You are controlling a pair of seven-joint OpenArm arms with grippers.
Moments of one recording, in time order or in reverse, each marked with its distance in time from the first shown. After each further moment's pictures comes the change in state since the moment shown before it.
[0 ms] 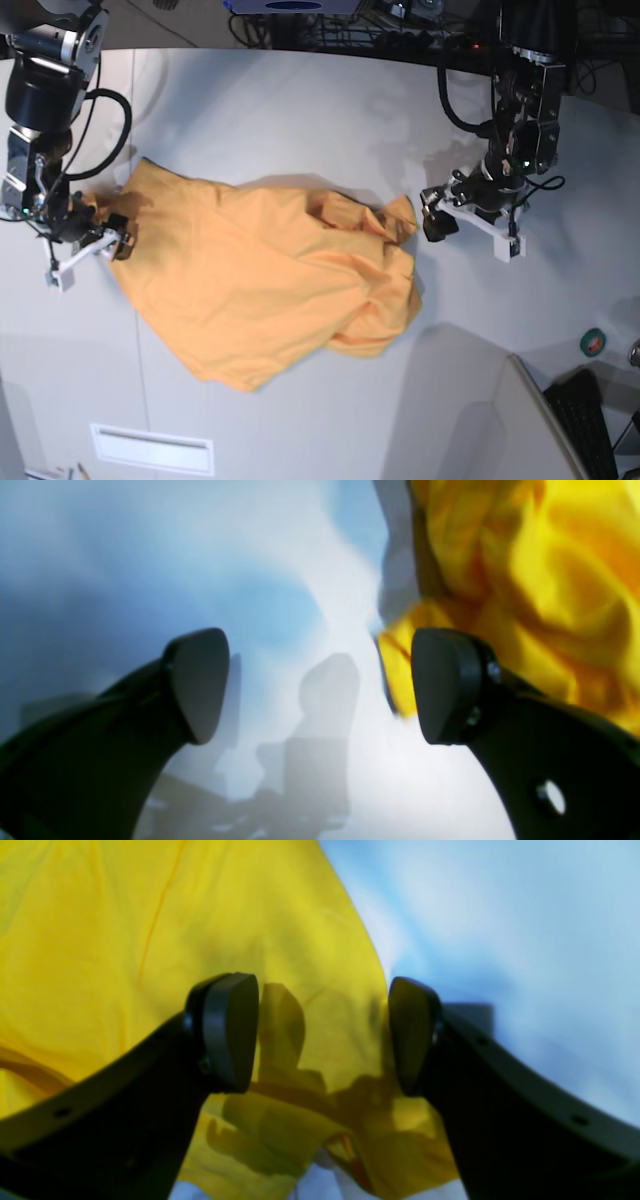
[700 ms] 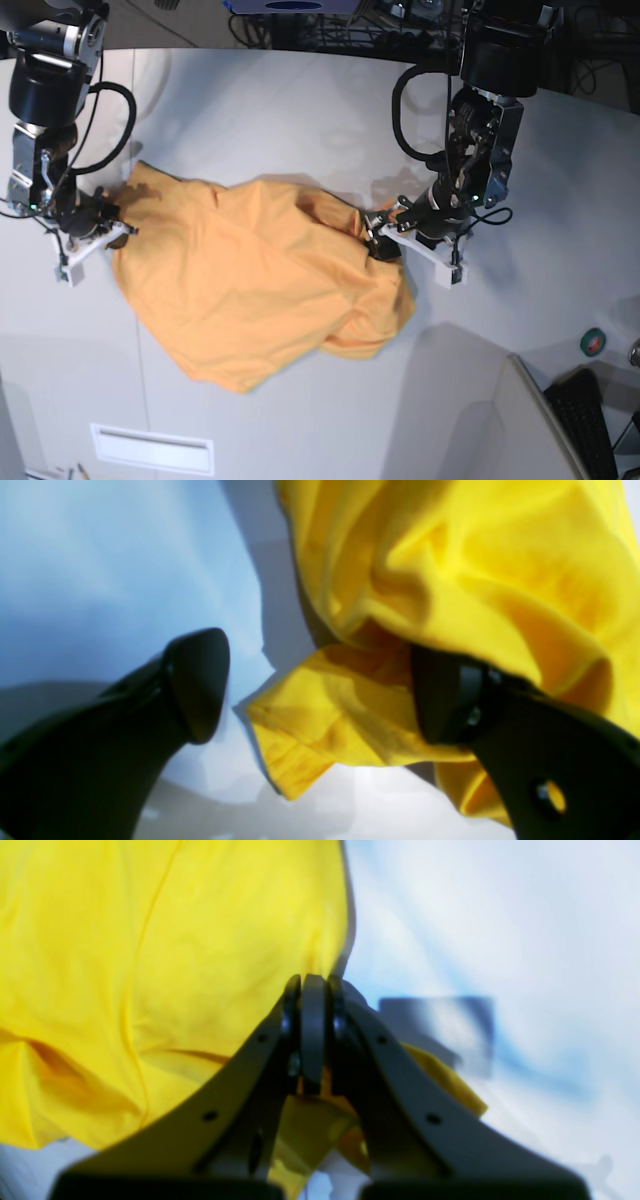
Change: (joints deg) left arm -8.6 6.0 7.3 -11.2 0.0 -0.7 -1.9; right arm -0.6 -0.2 -2.1 -0.2 0.7 0.1 -0.1
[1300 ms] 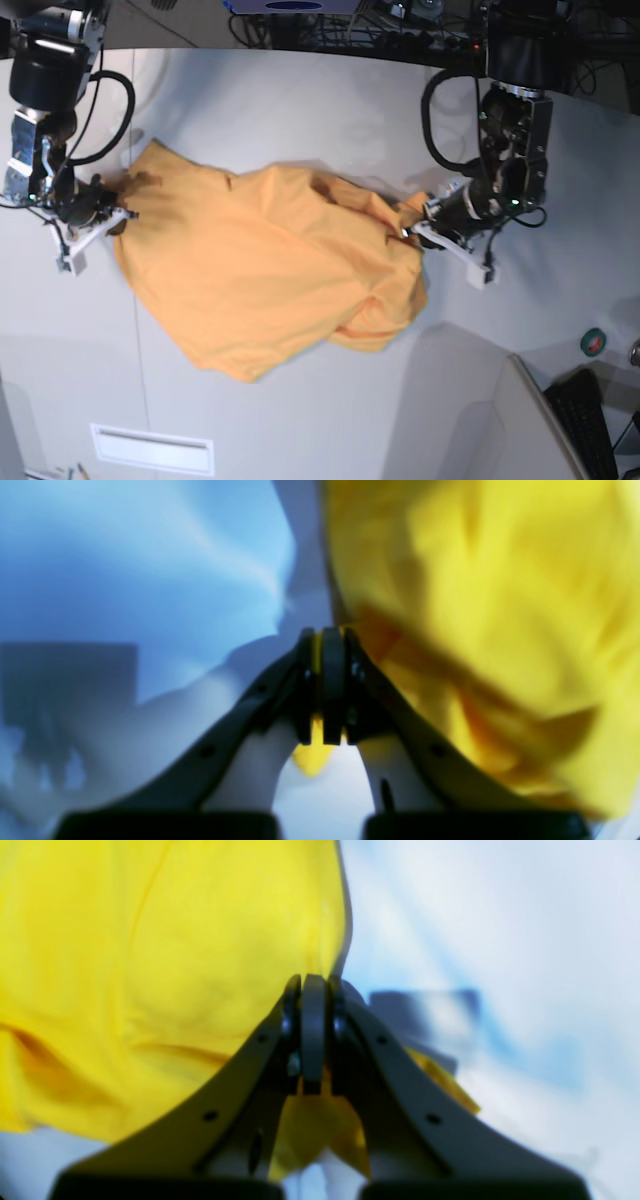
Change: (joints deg) left arm 1.7 -4.4 -6.7 11.2 0.0 0.7 16.0; right arm -4.4 -0.6 0.1 8.5 -1.6 0.1 -5.4
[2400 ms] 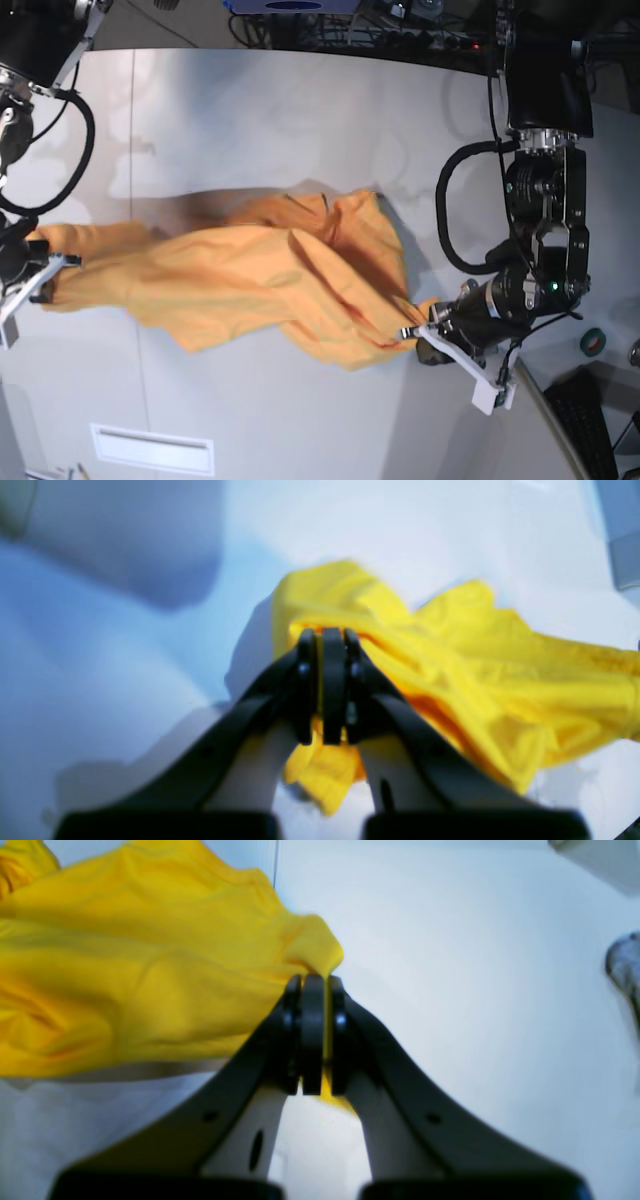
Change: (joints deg) left arm -11.9 -0.9 2.4 21.2 0.1 4.5 16.6; right arm -1.9 -1.4 6.7 46.3 0.1 0.2 -25.7
